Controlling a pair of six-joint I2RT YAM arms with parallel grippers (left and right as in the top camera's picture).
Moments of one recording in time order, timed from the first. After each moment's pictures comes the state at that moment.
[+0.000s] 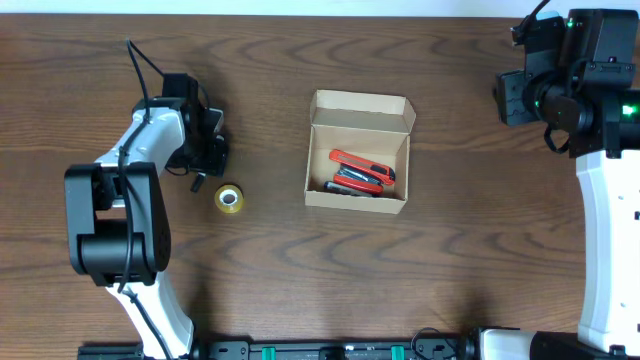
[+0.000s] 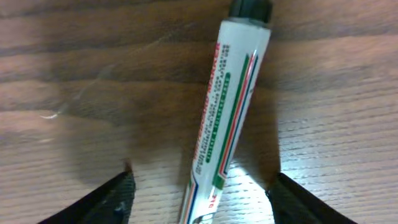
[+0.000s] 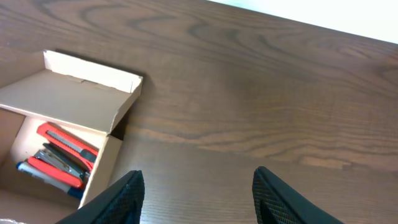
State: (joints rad) left arm 0.01 2.02 1.33 -0.78 0.03 0.22; right arm -0.03 1.50 1.75 -1.13 -0.01 -0.20
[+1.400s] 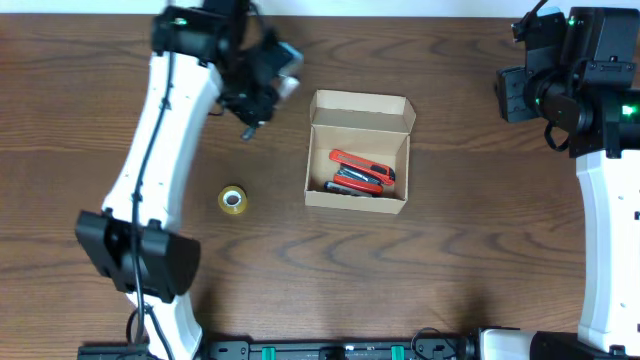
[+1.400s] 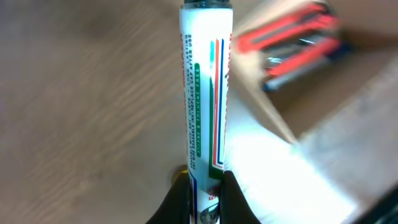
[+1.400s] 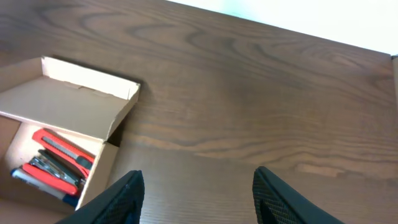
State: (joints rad) left arm -0.31 1.97 2.14 -1.51 0.23 0.57; right arm -0.03 1.50 1.75 -1.09 0.00 -0.22
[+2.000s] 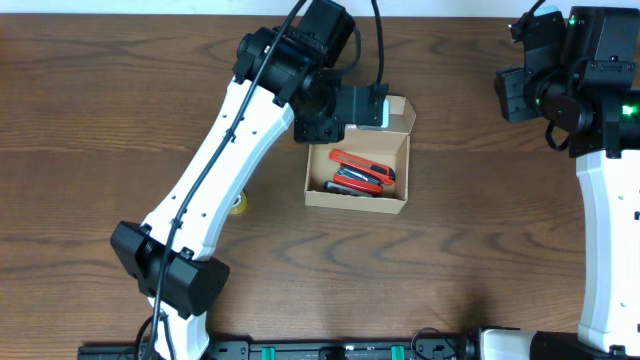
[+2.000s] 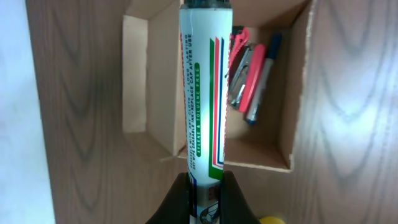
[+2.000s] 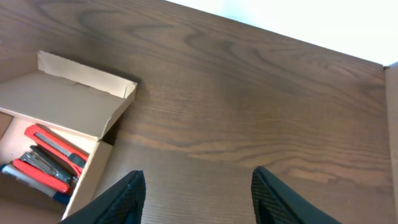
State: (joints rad) left arm -0.56 1.98 2.19 -1.41 0.18 1.09; right arm -0.03 1.50 1.75 -1.09 0.00 -0.26
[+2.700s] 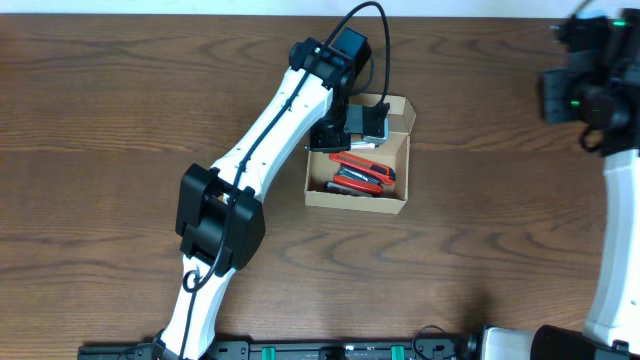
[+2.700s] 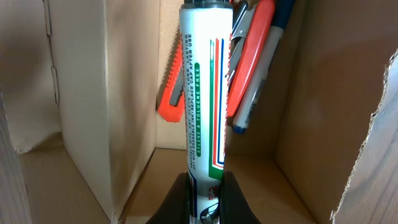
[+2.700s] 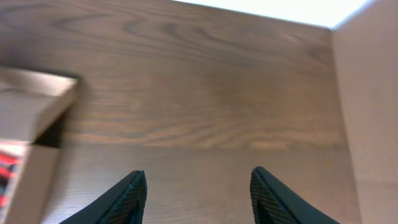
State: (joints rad) left arm -0.57 2.26 2.19 -1.41 0.15 1.03; right arm -0.24 1.50 1.75 -1.08 0.02 -0.28
